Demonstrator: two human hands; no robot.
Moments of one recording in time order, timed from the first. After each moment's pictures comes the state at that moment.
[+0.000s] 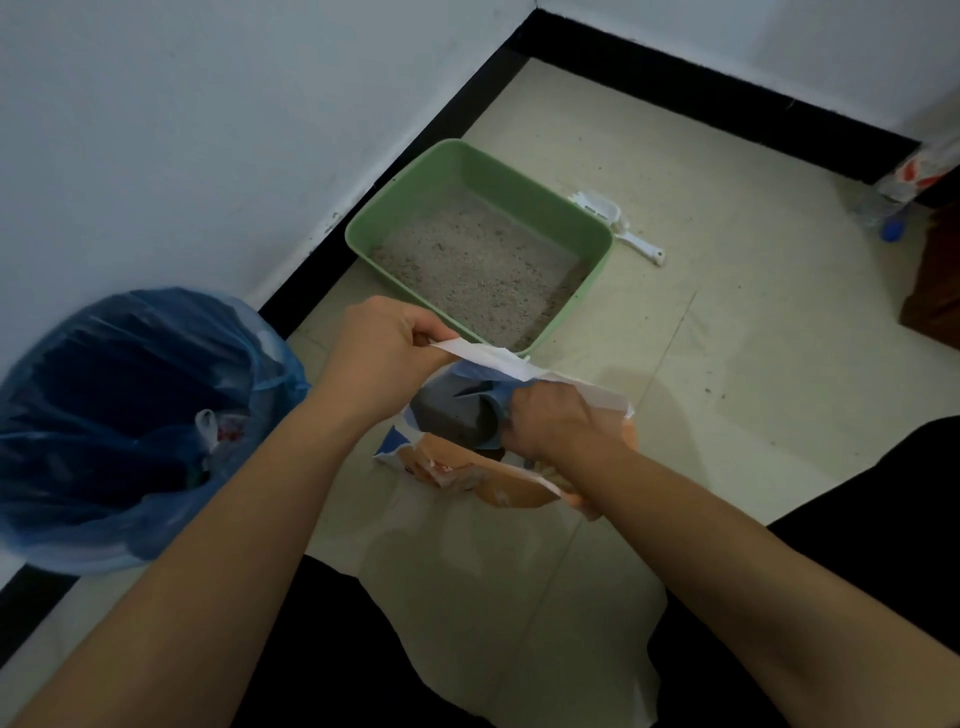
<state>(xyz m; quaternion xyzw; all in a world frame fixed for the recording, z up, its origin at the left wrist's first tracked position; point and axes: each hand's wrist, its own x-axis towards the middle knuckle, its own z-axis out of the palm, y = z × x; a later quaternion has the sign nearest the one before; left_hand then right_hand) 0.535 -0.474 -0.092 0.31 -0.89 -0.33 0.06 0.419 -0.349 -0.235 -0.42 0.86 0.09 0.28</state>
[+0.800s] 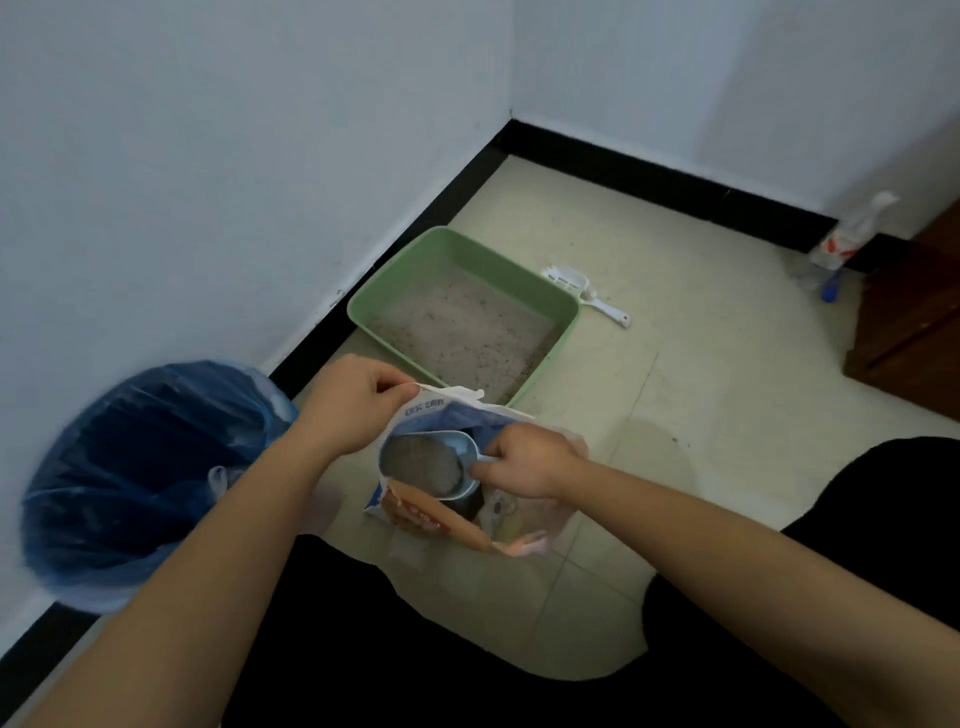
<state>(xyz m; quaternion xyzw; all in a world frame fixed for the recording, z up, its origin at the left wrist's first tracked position) 0.538 -0.488 -0.065 0.33 -0.90 -0.30 0.00 0.412 -0.318 -0.159 -0.43 0.83 -0.09 0.35</state>
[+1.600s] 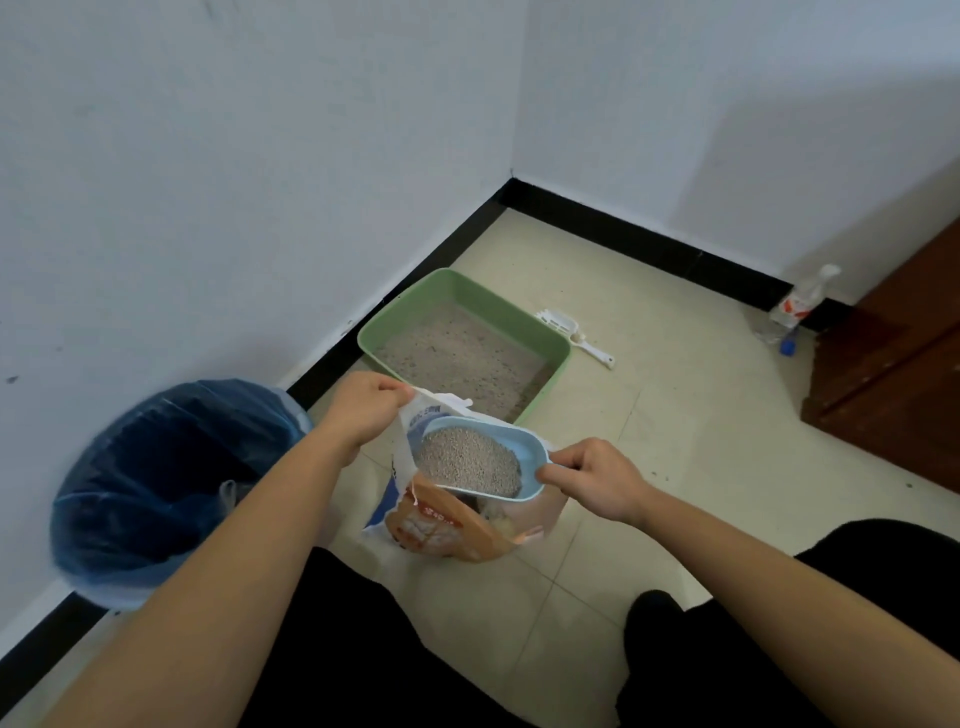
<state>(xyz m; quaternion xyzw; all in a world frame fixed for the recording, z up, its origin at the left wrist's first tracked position) 0.542 -0.503 -0.054 0.45 -0.74 -0.50 0.05 0.399 -0.254 -0.098 -0.33 0.85 -0.25 0.33</state>
